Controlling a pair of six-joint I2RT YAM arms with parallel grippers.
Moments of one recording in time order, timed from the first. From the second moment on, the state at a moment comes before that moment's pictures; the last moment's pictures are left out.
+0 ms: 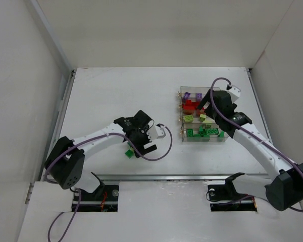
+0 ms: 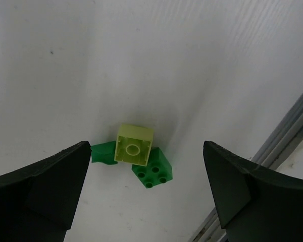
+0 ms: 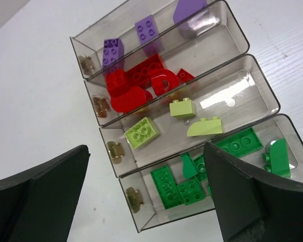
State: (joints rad) left arm -0.76 1.43 0.96 -0.71 0.15 0.48; right arm 0.40 1.17 0.98 -0.43 0.47 0.79
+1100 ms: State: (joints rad) left arm -0.76 1.55 1.13 -0.66 0.08 0.40; right arm 0.41 1.16 0.98 -0.43 0.51 0.71
